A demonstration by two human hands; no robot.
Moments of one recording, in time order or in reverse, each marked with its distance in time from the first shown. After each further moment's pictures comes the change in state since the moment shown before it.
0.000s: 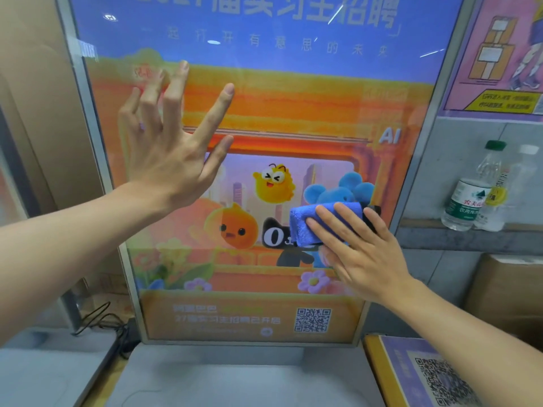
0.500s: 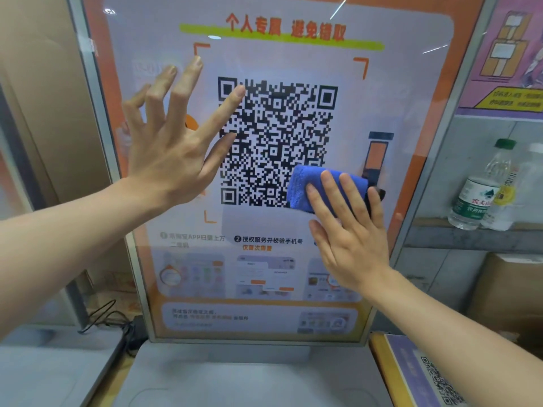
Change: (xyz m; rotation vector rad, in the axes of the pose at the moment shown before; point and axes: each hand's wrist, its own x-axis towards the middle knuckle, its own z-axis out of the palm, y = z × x) left_hand -0.002 -0.017 0.006 0.025 0.128 0.113; right_hand 0.046 -0.032 0.003 0.072 0.061 0.261
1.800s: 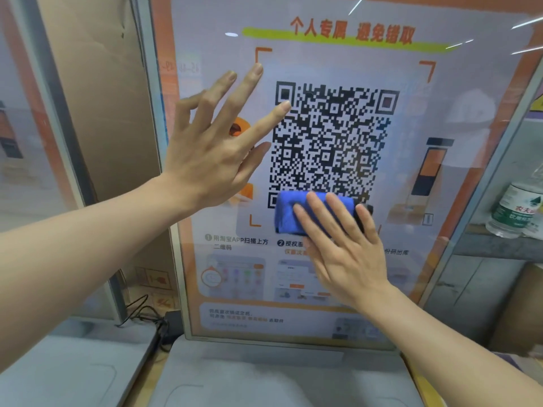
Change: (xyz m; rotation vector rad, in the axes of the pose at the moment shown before) left_hand -0.004 -0.027 -0.008 0.008 0.030 0.146; right_hand 0.016 -0.066 0.011 0.006 -0.024 -0.080
